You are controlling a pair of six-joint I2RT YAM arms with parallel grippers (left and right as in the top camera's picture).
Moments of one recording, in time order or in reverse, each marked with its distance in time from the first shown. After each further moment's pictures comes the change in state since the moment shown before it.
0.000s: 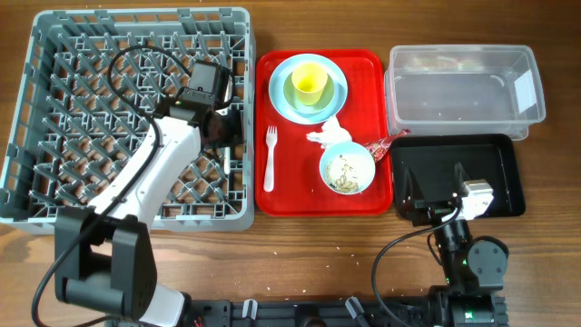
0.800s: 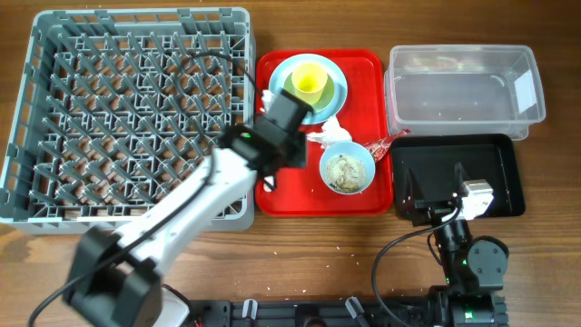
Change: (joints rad) left arm -0.389 -0.074 0.003 0.039 -0.074 -0.241; right arm 0.000 0.000 0.000 0.000 0.000 0.000
